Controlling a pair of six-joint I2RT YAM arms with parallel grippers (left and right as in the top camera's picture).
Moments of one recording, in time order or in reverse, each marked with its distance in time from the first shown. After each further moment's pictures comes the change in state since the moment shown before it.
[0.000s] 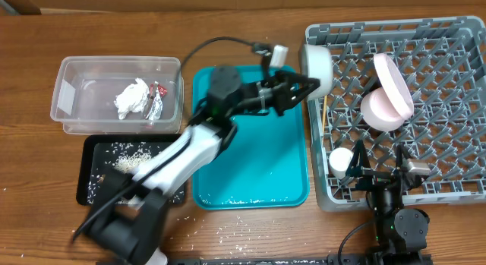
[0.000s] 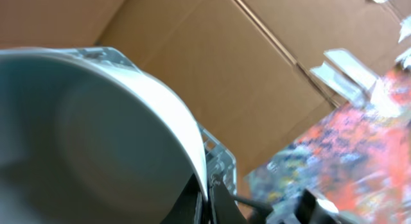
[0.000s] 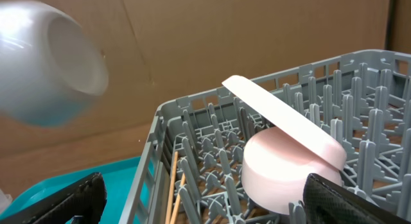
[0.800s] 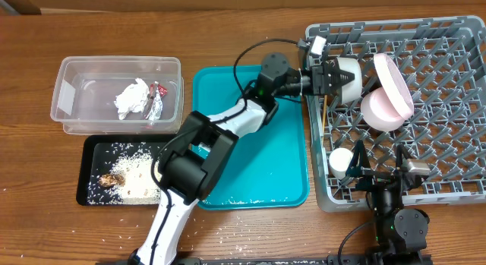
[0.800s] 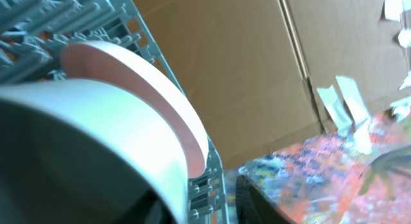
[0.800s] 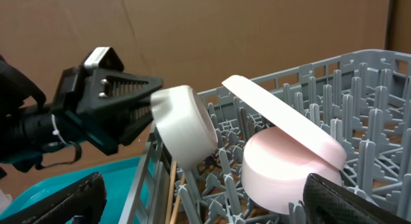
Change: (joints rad) left arm -0.063 0.560 0.466 0.097 0.062 -0.353; right arm 0.000 0.000 0.000 -0.001 0.000 0.000
